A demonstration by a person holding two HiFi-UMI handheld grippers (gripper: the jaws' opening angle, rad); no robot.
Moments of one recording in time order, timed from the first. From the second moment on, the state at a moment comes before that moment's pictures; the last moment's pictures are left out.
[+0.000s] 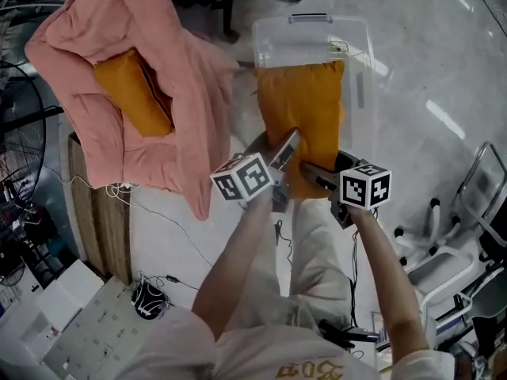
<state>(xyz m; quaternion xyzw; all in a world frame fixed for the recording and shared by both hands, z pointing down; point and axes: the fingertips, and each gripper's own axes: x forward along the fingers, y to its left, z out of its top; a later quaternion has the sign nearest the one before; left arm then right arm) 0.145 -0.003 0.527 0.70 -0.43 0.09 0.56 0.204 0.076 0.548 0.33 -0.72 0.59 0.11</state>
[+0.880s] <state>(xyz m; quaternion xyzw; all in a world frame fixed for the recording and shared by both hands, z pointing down) 0.239 -0.016 0.761 0.67 -0.39 0.11 0.63 0.299 0.066 0.764 0.39 -0.67 0.61 0.15</state>
